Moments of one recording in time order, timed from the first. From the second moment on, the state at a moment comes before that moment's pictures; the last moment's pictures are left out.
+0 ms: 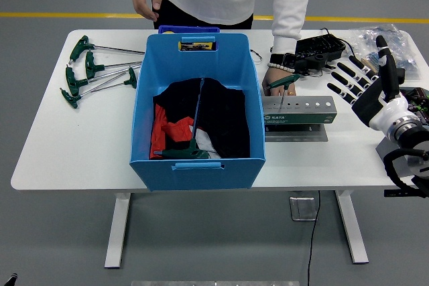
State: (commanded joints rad) left arm -0.07 0.17 -1.01 -0.18 0.61 0.23 -0.09; right arm 0.43 -0.52 0.90 1.52 0.11 -0.52 0.09
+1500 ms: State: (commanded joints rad) left arm -0.07 0.18 -1.01 -0.18 0.63 0.23 -0.09; right arm 0.50 -0.38 0.70 1.37 0.26 -0.49 0.10
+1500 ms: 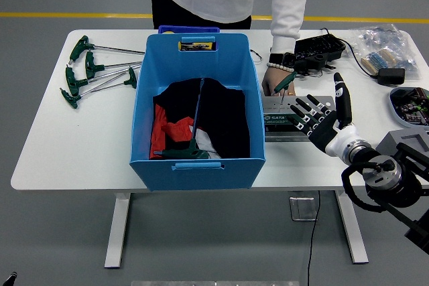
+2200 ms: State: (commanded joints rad) left arm -0.09 0.17 -1.00 -0.18 0.61 0.22 -0.10; right arm 0.57 -0.32 0.66 1.25 0.27 -0.45 0.09
